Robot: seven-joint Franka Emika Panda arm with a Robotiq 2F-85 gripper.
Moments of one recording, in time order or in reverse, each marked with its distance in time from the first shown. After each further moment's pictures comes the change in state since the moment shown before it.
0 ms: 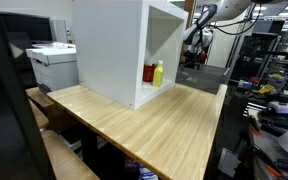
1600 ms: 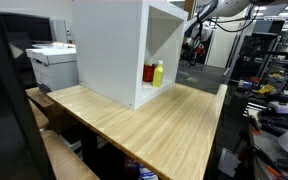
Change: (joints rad) arm -0.044 0.013 0.019 0.126 0.086 -0.010 0.057
